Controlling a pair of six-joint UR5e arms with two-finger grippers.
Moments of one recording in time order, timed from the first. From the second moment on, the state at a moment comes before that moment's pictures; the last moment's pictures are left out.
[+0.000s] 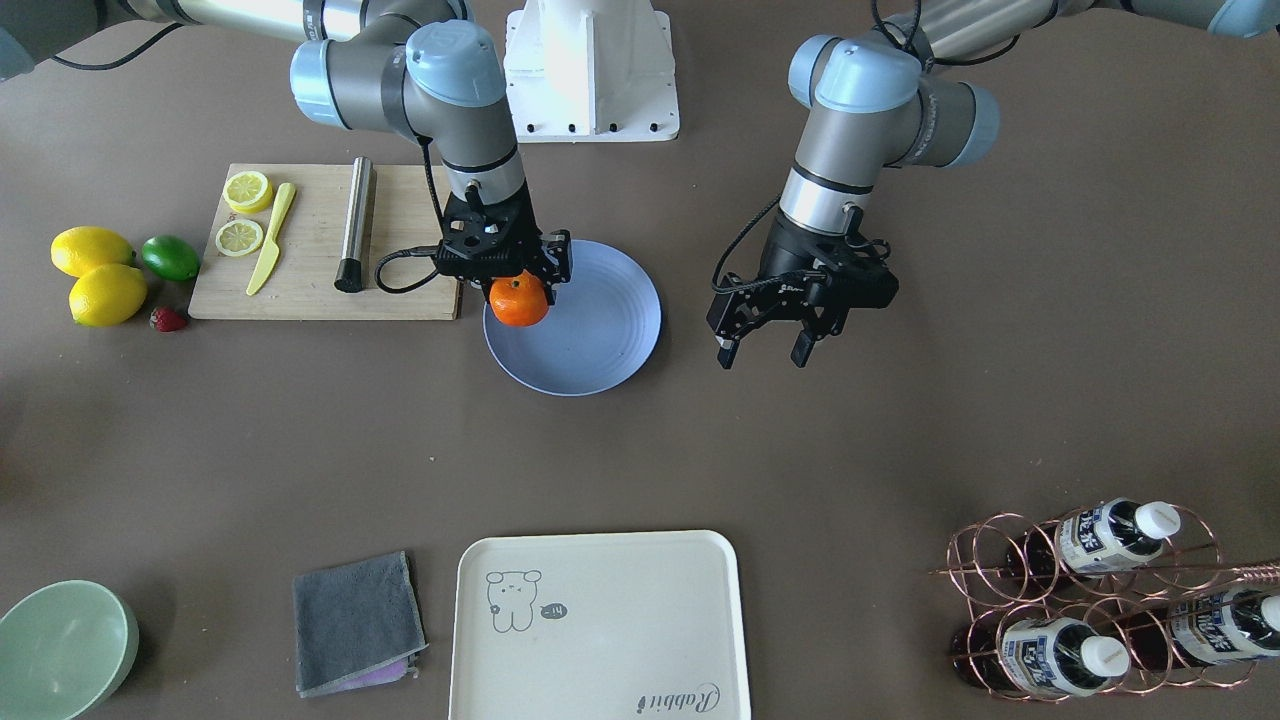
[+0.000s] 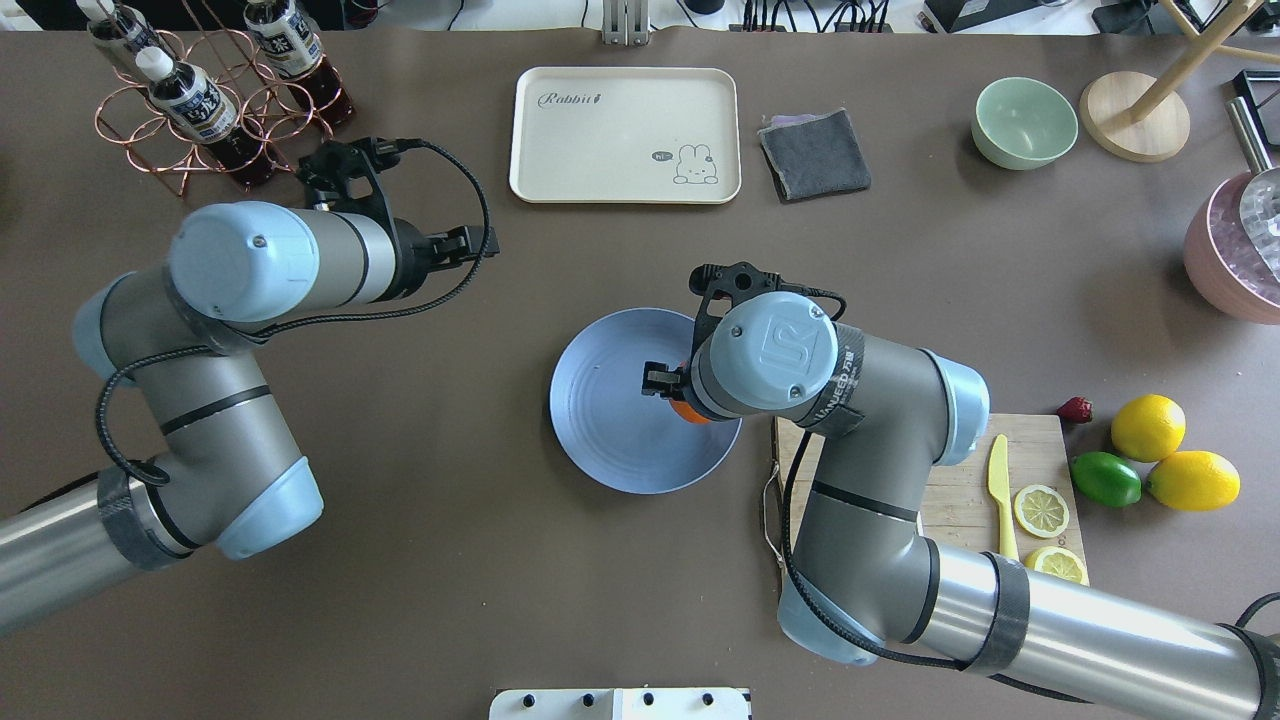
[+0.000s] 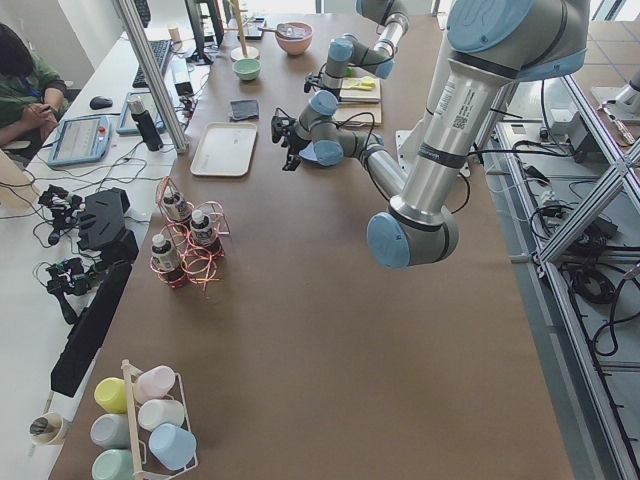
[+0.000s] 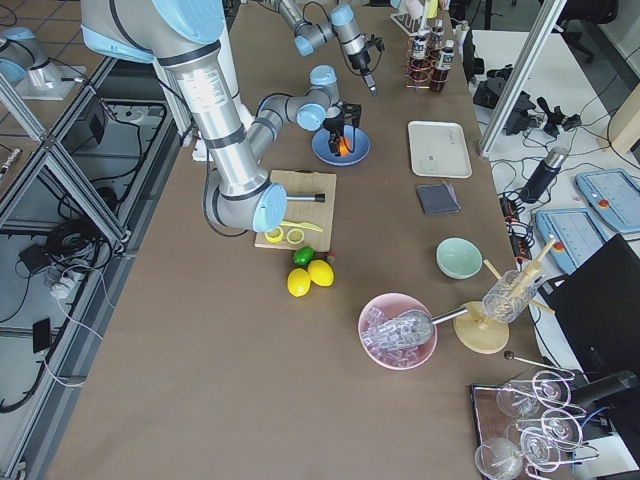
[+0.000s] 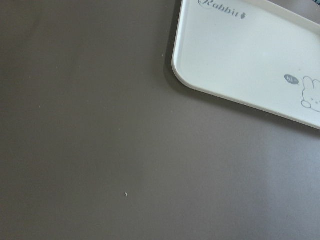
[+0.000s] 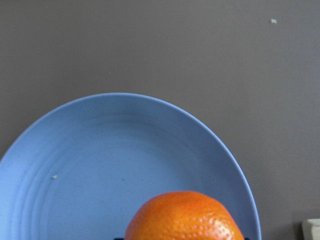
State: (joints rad) left arm -0.65 -2.01 -1.76 -2.05 -1.61 -1.36; right arm 0.43 -0.98 1.71 -1.44 1.67 1.40
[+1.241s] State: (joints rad) left arm -1.10 -1.54 -1.88 -2.14 -1.98 -0.85; right arm 0.46 -0.86 1.63 -1.47 1.71 1.46
